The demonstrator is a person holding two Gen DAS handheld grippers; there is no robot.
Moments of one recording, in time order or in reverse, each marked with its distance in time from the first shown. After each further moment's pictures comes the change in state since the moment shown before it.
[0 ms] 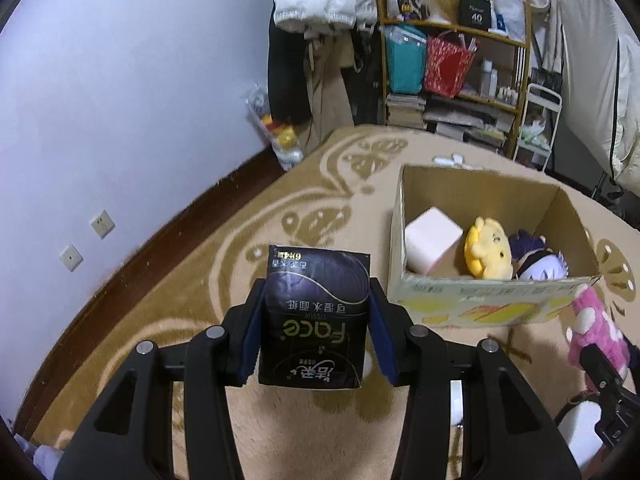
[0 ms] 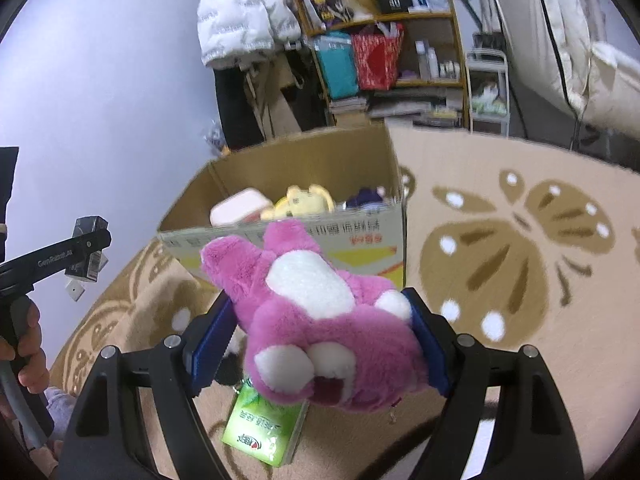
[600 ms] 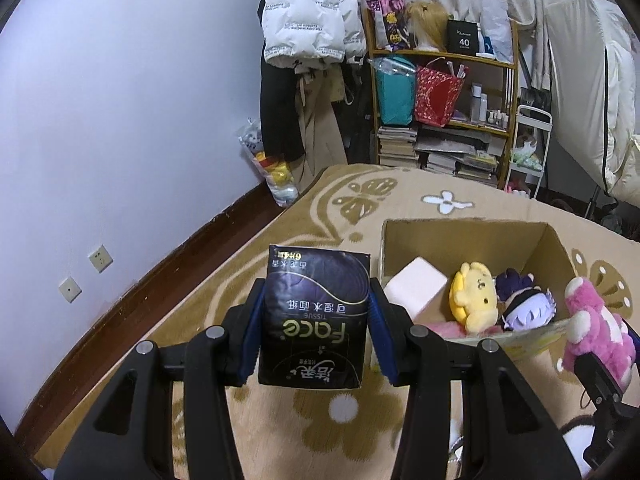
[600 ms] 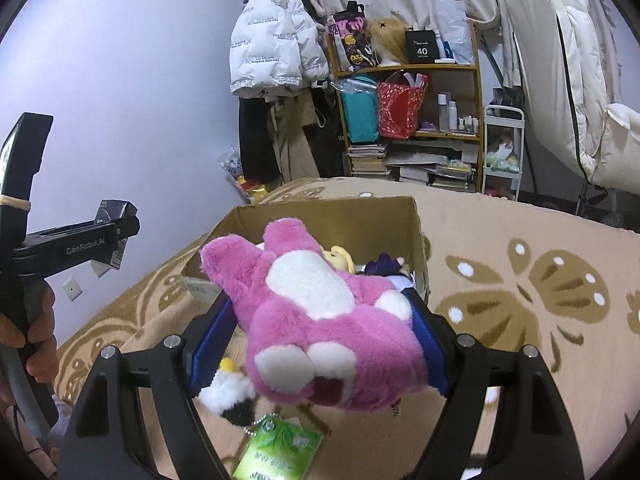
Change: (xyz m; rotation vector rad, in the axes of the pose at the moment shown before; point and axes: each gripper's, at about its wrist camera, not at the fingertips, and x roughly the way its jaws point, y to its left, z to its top) left arm -0.012 -0.014 0.029 0.026 -0.119 -0.008; right arm -0.007 0.022 0.030 -0.105 -0.130 0.014
